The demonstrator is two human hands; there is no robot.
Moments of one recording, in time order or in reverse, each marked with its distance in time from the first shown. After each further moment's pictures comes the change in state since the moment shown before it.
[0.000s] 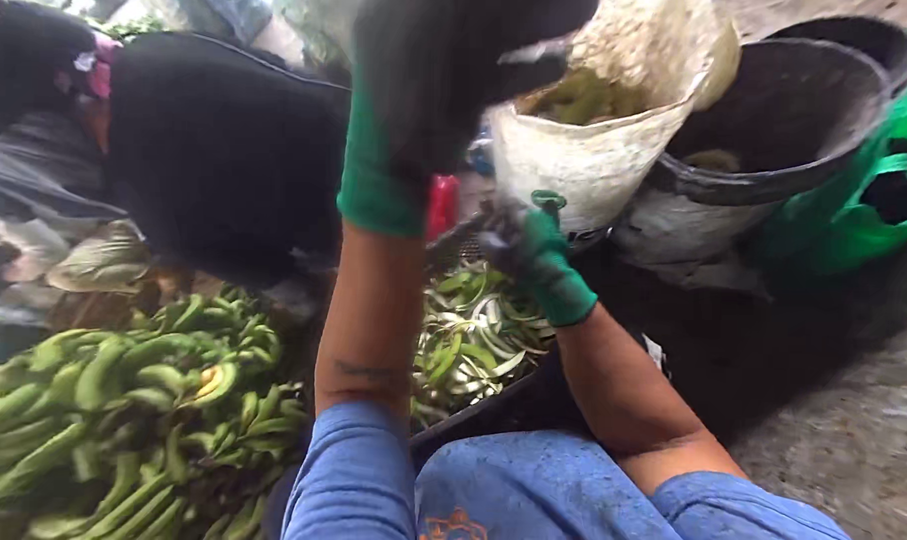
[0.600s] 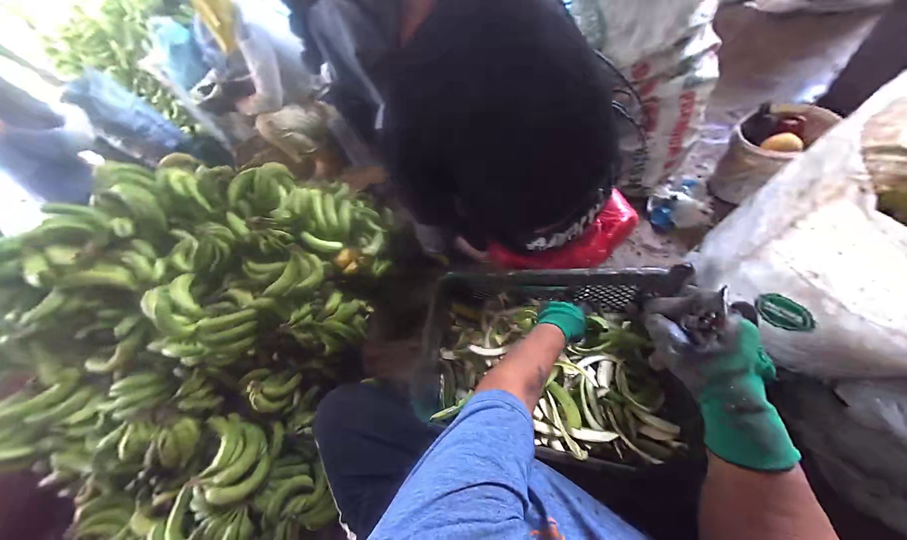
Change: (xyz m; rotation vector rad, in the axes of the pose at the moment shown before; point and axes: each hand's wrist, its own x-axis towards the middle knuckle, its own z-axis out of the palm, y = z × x) left_hand -0.214 -0.210 -0.061 1.016 0.051 -1.425; right_hand 0.003 0.018 0.044 0.023 -0.023 -0.359
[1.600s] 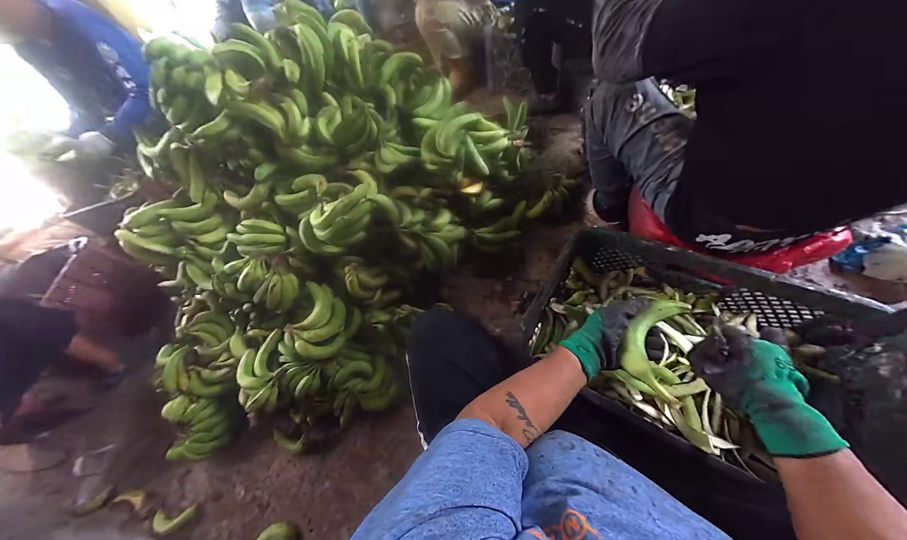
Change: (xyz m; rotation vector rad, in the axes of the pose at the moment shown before) left_hand -0.196 -0.111 0.036 -2.021 0.154 0.102; right_hand -0.049 -0.071 0.101 -0.521 -0.674 0.025
